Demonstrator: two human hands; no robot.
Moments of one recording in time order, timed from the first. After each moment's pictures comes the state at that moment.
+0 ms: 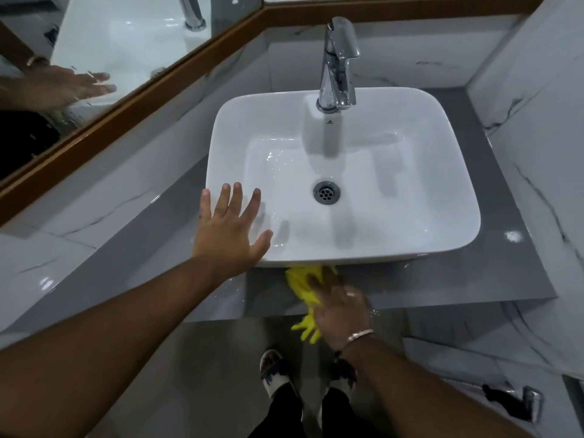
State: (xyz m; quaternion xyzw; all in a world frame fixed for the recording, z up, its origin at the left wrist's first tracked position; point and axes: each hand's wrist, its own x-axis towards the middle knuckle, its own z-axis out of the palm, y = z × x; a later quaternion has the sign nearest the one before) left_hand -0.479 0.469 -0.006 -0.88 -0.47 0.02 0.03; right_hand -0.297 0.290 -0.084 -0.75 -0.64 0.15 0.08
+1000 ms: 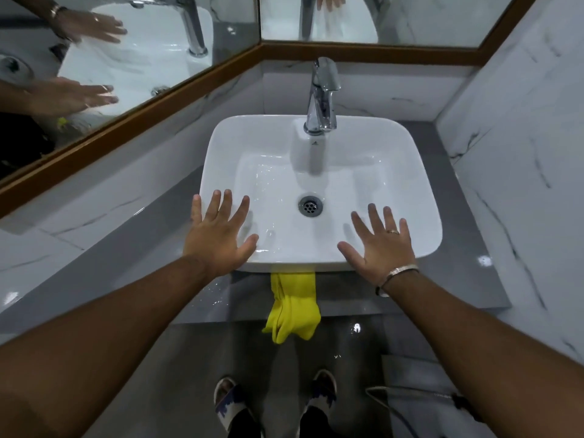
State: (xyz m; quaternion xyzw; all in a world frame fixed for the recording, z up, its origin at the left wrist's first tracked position) left_hand -0.482 0.468 -0.005 -0.88 -0.47 0.01 0.00; right_hand -0.179 0.344 0.014 -0.79 -0.61 0.06 -0.07
